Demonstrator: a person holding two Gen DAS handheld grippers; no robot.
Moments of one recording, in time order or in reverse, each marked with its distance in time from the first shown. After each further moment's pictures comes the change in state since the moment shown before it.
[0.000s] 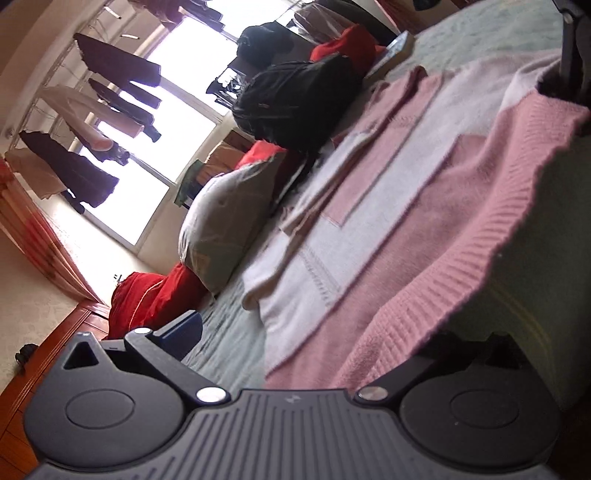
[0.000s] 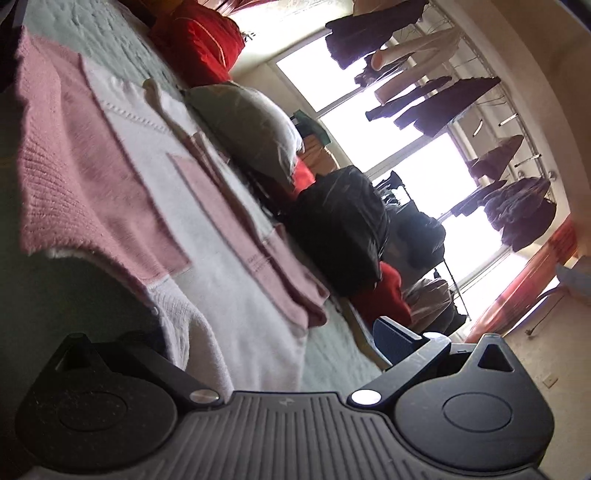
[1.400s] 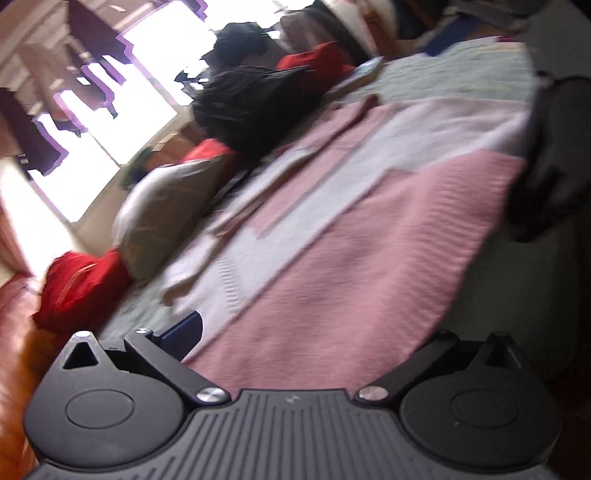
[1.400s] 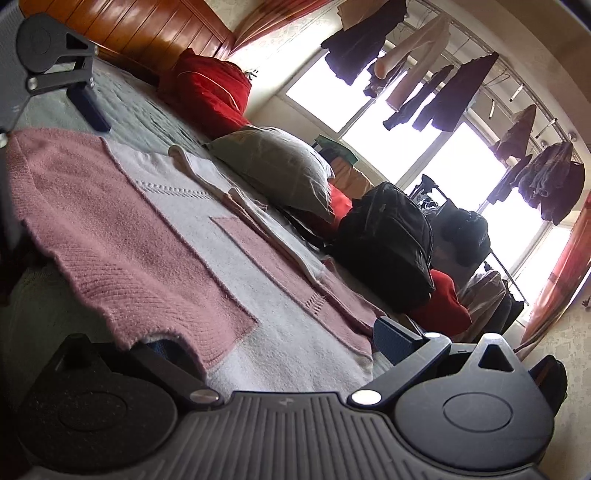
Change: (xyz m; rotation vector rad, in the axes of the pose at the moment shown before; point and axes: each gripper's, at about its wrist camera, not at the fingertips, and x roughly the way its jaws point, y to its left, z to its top) left arm -0.012 -0.018 0.000 -0.146 -0.005 -0.208; right arm -0.030 0.000 0.016 0.199 -0.085 0.187
